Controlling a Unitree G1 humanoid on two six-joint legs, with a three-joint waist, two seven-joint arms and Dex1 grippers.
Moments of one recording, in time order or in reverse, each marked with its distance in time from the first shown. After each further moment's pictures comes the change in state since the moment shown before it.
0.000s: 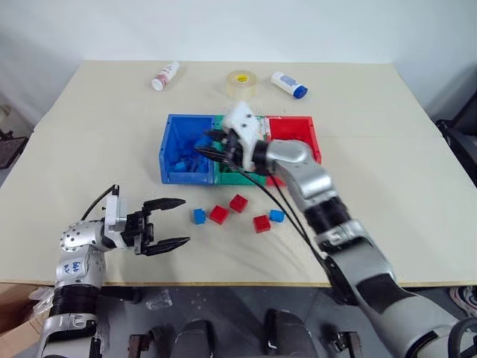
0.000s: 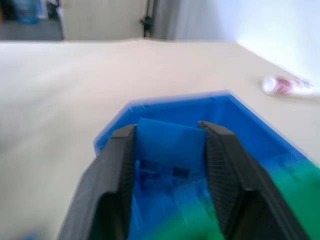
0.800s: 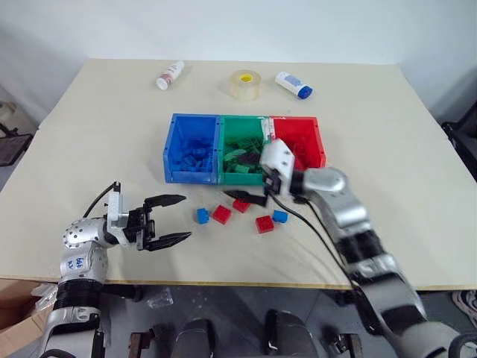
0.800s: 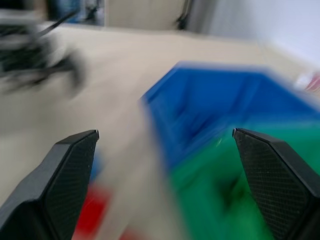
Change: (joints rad) left arm -0.059 0.007 -0.003 0.114 0.009 -0.034 -0.018; right arm 0.465 -0.336 -0.040 -0.535 0.119 0.092 0.330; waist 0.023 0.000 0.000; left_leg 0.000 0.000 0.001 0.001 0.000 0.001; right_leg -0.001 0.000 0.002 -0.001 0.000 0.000
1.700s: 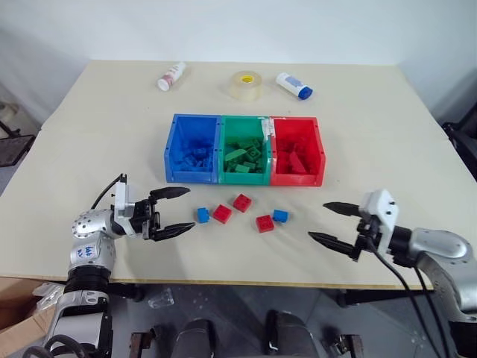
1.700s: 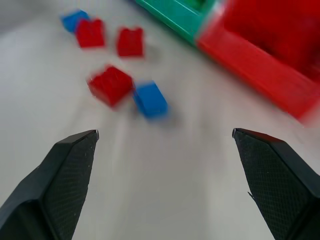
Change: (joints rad) left arm -0.097 -0.027 -0.022 0.114 0.015 -0.025 -0.009; right arm 0.527 -0.323 -0.308 -0.395 0.162 0.266 -0.111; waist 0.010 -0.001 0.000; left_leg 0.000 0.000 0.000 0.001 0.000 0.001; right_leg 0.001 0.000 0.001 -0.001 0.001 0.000
